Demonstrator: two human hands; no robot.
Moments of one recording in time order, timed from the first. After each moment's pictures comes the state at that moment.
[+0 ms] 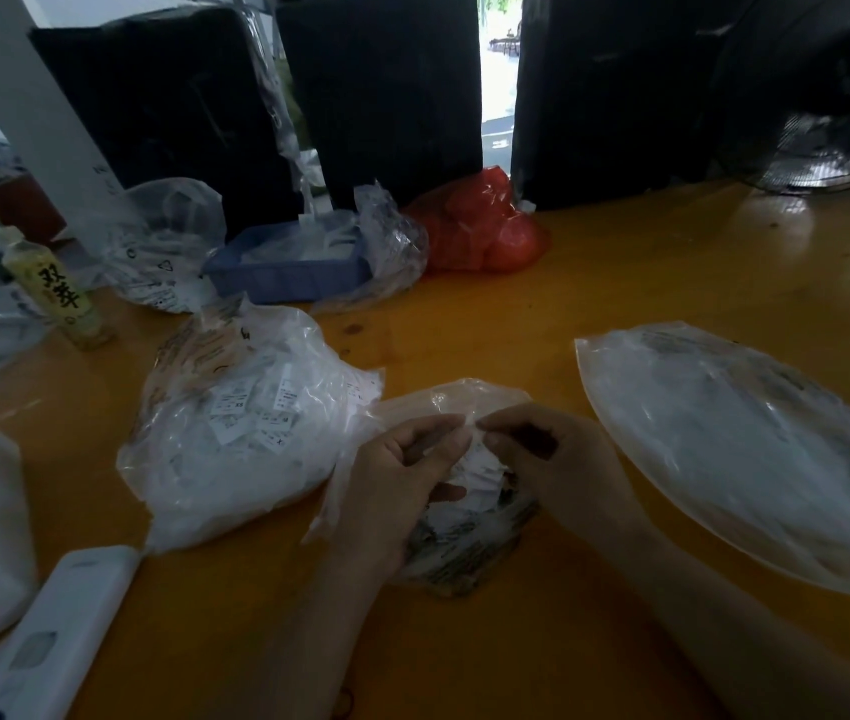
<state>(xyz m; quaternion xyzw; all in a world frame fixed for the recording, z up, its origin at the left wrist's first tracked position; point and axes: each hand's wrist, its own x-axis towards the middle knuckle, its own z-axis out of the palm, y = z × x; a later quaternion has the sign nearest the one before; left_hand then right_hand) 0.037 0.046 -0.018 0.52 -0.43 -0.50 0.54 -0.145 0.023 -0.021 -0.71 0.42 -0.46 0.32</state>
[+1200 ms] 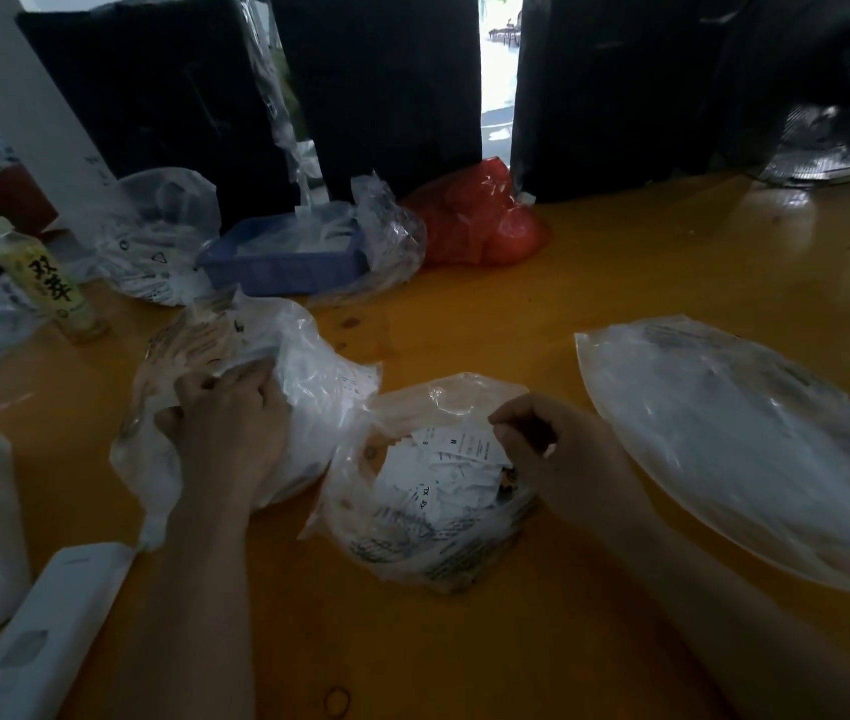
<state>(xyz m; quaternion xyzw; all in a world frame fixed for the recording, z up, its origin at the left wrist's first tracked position) 0.164 0.005 0.011 0.83 -0.52 0.05 0.18 -0.148 0.014 -0.026 -0.75 0.46 -0.42 0.23</state>
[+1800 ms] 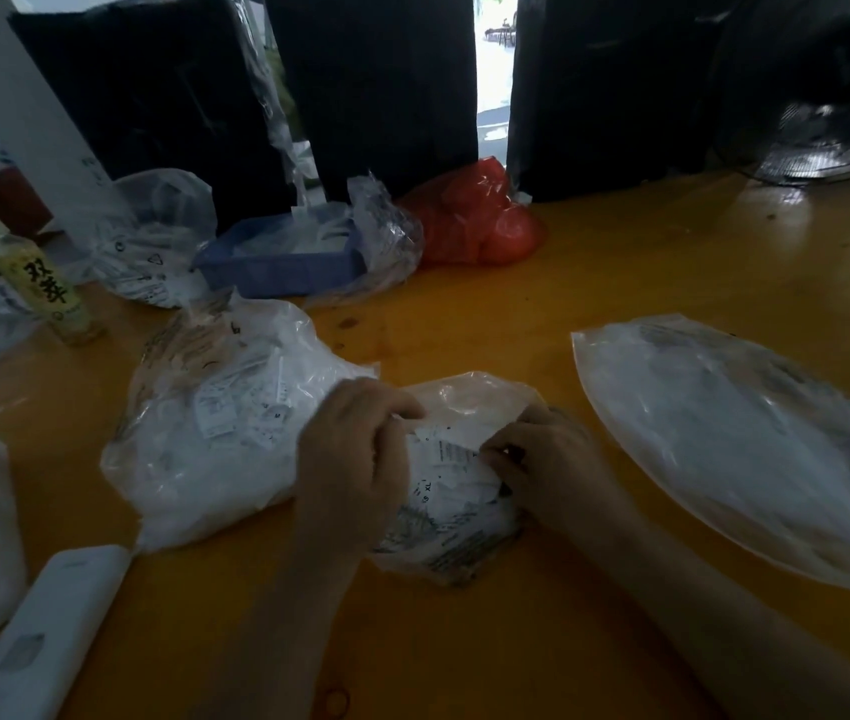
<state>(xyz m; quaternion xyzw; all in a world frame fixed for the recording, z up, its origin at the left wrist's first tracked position) 0.060 0.046 0.007 0.48 -0.72 0.07 0.50 -0.143 0.006 -0.041 -0.80 0.52 -0.28 0.09</state>
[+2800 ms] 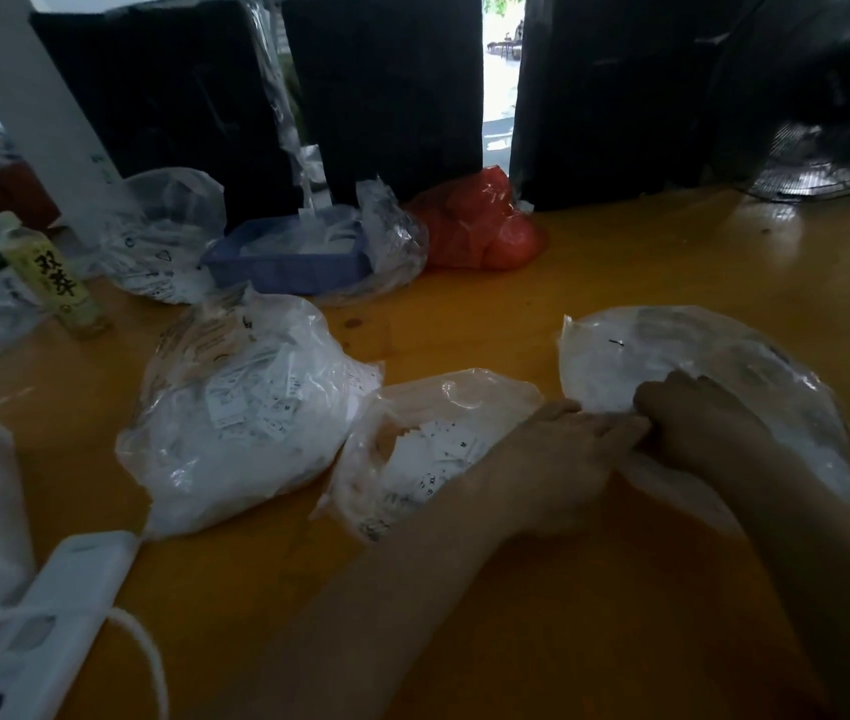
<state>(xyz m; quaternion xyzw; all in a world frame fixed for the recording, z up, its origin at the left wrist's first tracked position) -0.056 0.011 -0.003 0.34 -0.94 -0.03 0.05 -0.236 -0.025 0.013 -0.74 0.66 0.09 -0.02</state>
